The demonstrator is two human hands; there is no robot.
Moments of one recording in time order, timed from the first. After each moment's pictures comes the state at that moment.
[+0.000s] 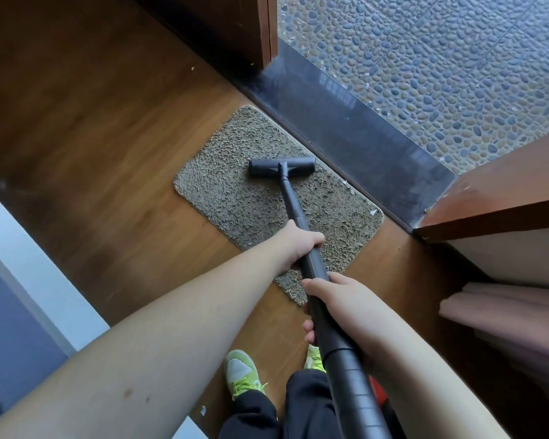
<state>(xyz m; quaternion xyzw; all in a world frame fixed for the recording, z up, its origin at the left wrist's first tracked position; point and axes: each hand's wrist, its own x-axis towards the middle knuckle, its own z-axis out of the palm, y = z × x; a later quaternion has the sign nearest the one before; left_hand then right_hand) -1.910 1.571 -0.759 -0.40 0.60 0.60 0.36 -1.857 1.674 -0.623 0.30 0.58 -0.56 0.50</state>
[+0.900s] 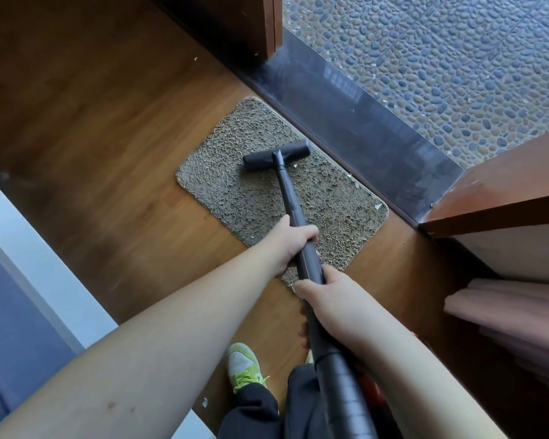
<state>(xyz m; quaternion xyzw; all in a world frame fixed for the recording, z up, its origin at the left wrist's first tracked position) -1.892 1.560 -0.768 -0.40 0.55 0.67 0.30 -1.849 1.664 -0.627 0.20 0.69 -0.47 0.51</state>
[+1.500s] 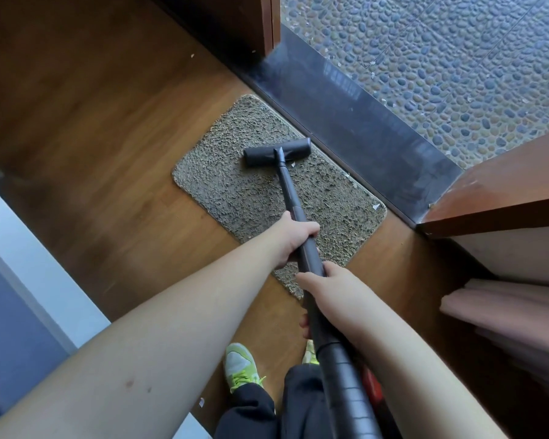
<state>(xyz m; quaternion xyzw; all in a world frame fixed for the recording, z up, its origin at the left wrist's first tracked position) -1.913 1.566 -0.778 -0.42 0.54 0.65 0.33 -1.862 1.667 -0.644 0.24 0.67 -0.49 0.50</state>
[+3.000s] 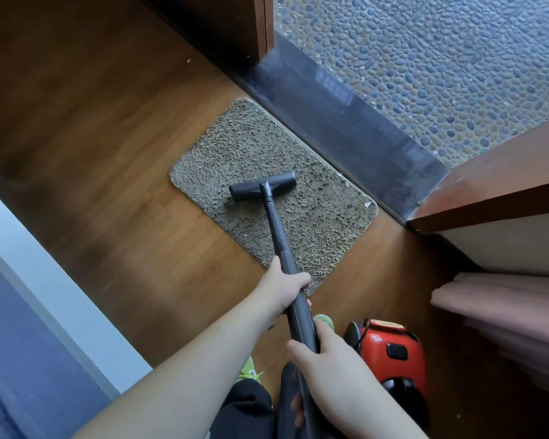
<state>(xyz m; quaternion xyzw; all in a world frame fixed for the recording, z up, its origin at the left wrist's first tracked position) -1.809 1.588 -0.748 -0.44 0.55 0.63 0.32 -1.779 1.693 -0.607 0.16 0.74 -0.36 0.55</state>
